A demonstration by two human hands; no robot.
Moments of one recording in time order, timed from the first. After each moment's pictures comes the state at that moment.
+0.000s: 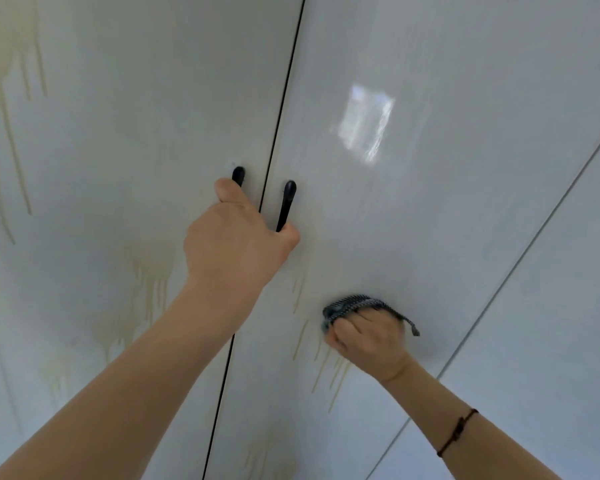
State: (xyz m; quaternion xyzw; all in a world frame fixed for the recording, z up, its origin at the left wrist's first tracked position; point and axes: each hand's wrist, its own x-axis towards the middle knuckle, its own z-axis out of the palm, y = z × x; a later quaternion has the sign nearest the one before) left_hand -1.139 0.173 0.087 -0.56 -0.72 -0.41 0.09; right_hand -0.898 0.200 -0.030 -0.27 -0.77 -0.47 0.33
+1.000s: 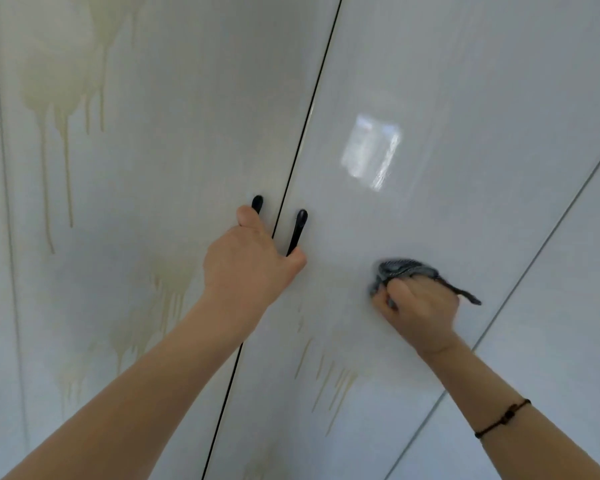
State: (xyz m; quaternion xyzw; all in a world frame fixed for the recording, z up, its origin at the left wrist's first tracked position) left_hand -1.145 0.167 0.088 -0.57 -0.71 -0.41 0.09; right_hand -0.869 0.199 0.065 -0.28 -0.69 -0.55 0.38
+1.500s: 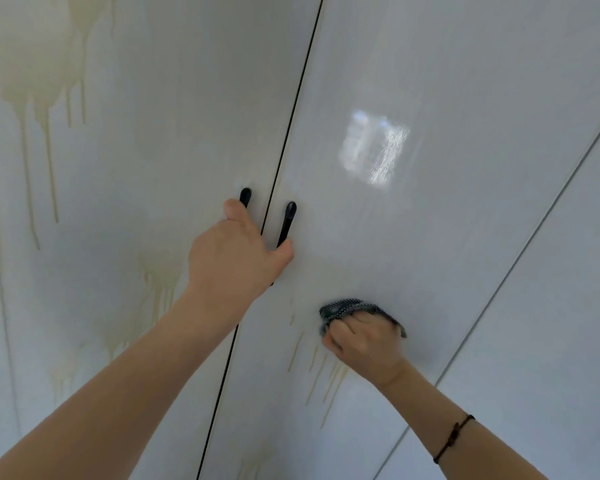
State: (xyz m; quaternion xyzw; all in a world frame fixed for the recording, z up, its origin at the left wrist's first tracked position) left_hand -1.147 0.169 0.086 -0.58 -0.71 -0.39 0.12; right_hand -0.898 0.197 -0.012 -0.27 -0.76 -0.49 0.33
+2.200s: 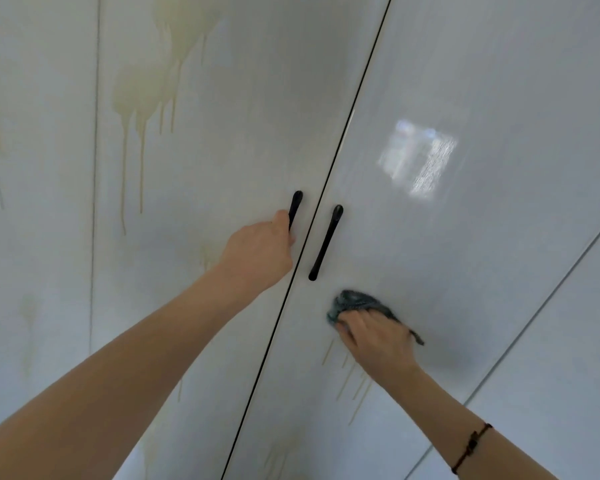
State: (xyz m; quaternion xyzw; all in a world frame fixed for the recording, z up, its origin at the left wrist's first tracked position) left_hand -1.191 0.160 0.081 -0.69 -0.64 -0.33 0.07; right_hand -0.930 0.193 -0.023 -0.34 -0.78 -0.43 0.32
